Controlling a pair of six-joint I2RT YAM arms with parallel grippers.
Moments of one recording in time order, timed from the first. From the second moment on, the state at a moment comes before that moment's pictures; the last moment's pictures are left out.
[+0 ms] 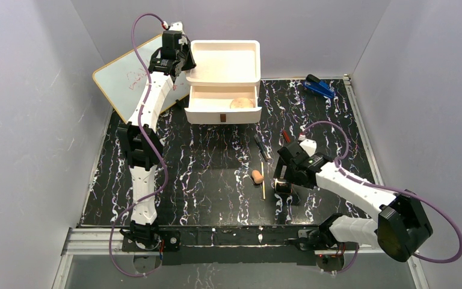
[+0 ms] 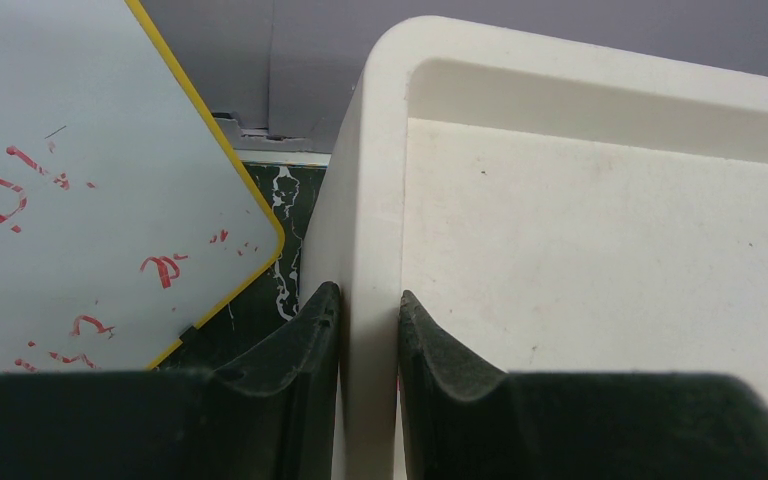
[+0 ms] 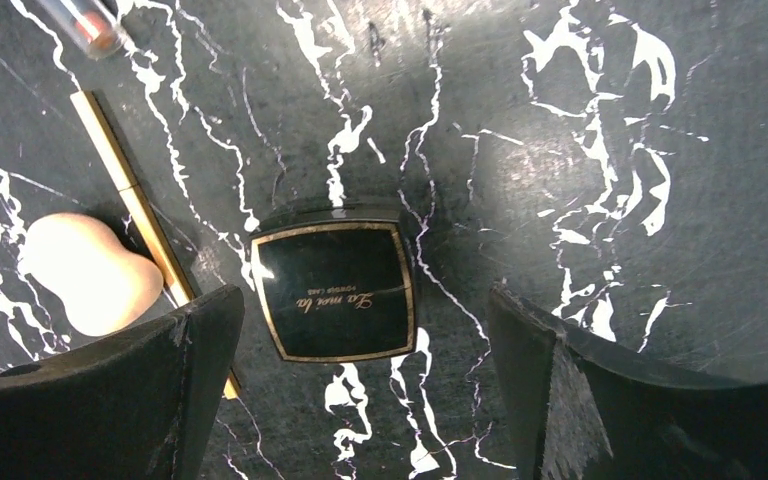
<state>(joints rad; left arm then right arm) -0.22 2.23 2.35 -0.58 -0.05 -0.29 0.67 1.18 0.72 -0.73 0.36 0.89</state>
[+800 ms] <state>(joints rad) -0.22 2.23 2.35 -0.58 -0.05 -0.28 0.79 1.36 0.69 -0.66 0.35 0.96</state>
